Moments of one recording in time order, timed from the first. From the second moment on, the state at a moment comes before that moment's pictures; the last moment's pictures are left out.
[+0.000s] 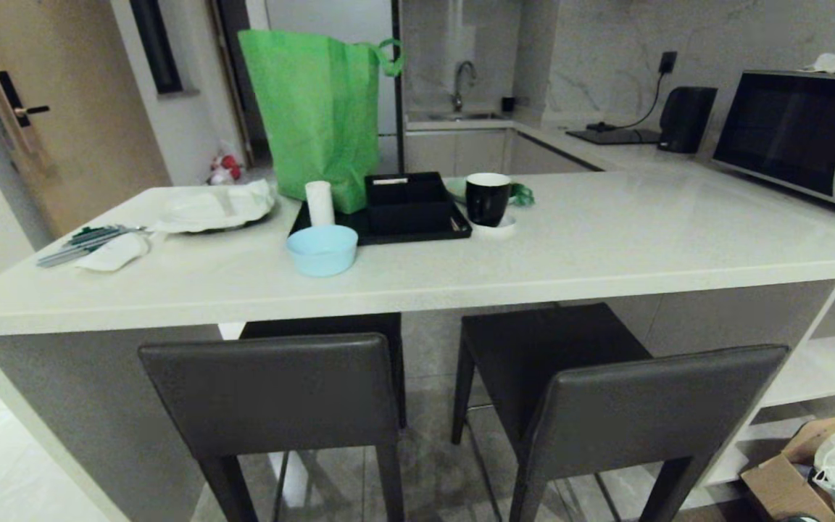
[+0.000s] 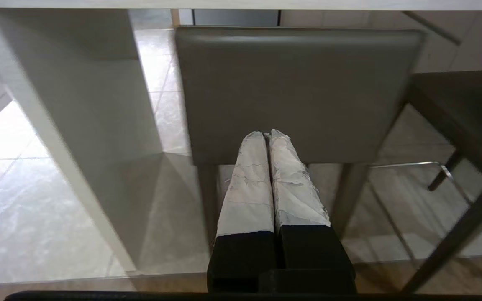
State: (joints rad) left arm 0.00 0.00 -0.01 0.02 0.00 0.00; right arm 0.01 0.00 0.00 0.00 0.01 -0.07
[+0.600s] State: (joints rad) left arm 0.00 0.00 -0.01 0.02 0.00 0.00; right arm 0.01 0.00 0.00 0.00 0.01 -0.07
